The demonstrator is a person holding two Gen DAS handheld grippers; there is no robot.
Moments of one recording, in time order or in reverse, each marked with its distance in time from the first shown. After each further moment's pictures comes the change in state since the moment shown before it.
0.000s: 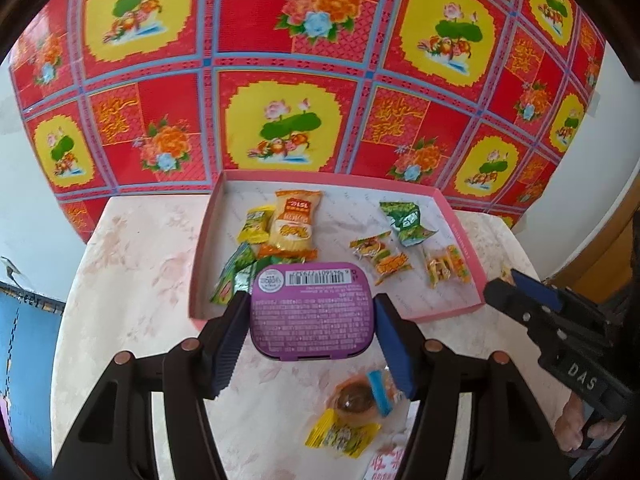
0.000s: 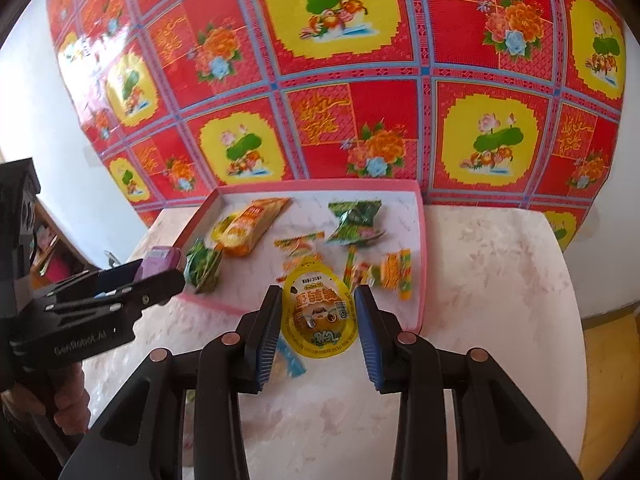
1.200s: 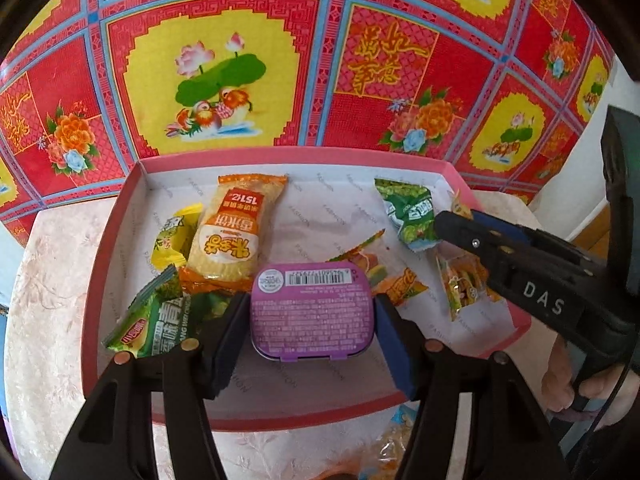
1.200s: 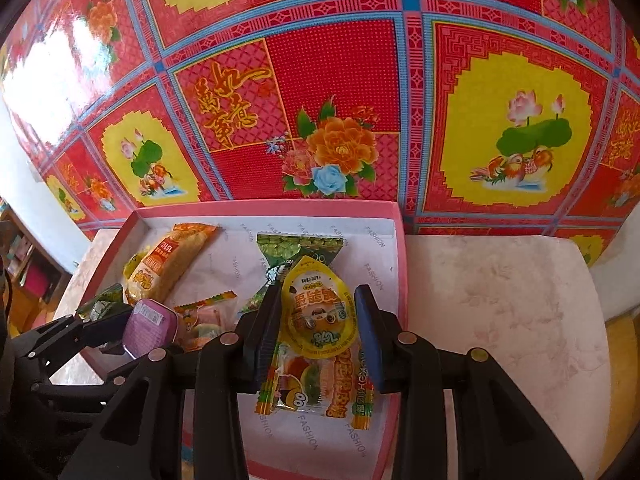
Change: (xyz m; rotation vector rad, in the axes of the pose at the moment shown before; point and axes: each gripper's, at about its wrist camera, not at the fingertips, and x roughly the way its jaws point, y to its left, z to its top) left arm 0.092 -0.026 0.024 0.053 0.108 -0.033; right arm 0.100 -0.039 0.038 0.026 0.049 -0.050
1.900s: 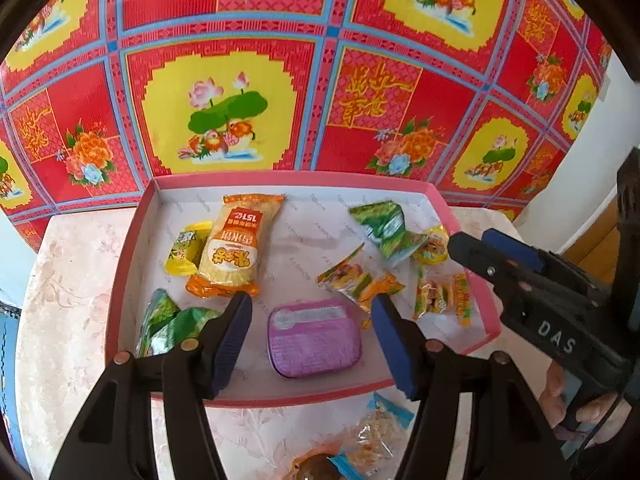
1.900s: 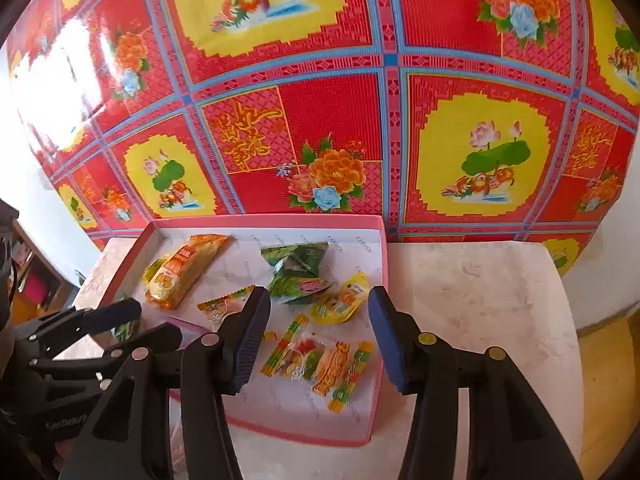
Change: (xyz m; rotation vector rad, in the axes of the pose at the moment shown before) left arm -0.033 -0.002 0.010 -0.011 -0.033 -0.010; right arm -0.045 0.001 -0.006 0.000 -0.064 -0.017
